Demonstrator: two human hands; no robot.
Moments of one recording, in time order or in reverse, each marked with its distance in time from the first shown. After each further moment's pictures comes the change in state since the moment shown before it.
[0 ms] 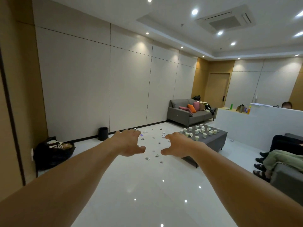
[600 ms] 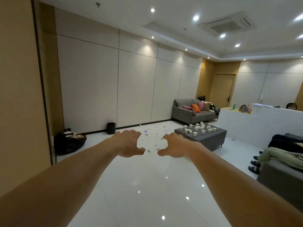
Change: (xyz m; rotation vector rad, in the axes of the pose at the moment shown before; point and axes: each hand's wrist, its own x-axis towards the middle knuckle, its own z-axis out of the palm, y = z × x) left_hand -0.240 0.145 -0.038 0.029 0.004 -0.028; right_hand -0.261 0.020 0.003 0.039 -0.028 -0.046
